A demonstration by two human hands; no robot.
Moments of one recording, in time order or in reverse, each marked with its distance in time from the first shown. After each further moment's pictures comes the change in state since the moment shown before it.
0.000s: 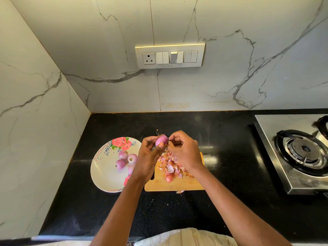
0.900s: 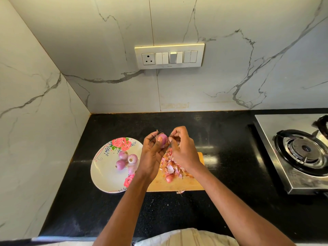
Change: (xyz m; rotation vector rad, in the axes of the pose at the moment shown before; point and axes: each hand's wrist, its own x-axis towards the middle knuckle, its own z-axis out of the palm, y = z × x) left_hand 0.003 0.007 0.019 -0.253 0.044 -0.042; right_hand 0.007 -0.001 0.005 -0.001 0.026 -0.114
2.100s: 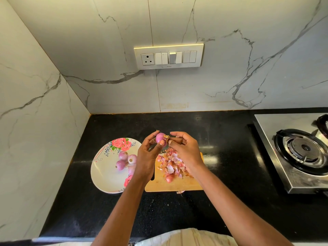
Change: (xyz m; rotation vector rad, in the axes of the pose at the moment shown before) left_hand 0.002 -0.003 -0.015 0.472 0.016 0.135; right_hand -0.004 -0.004 -0.006 0.506 0.003 0.427
